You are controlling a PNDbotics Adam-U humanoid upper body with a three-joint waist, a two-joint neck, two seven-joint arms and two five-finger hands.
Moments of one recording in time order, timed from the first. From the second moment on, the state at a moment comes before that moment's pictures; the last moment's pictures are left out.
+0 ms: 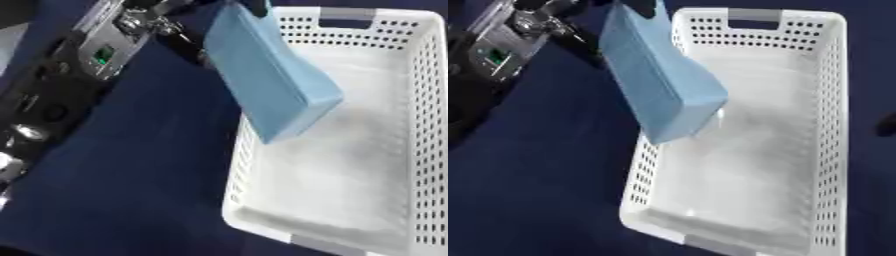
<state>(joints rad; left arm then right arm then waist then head) -0.66 0.78 -0.20 -1.71 -0.42 -0.87 0.07 -0.37 -0.37 0.12 -1.99 -0.84 -0.18 0.91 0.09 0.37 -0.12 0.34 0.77</state>
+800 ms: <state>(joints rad) -0.76 0.69 -0.26 -1.81 -0.15 -0.90 -0.16 -0.38 -0.37 0.12 -1.99 -0.84 -0.16 0.91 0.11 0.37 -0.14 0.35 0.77</state>
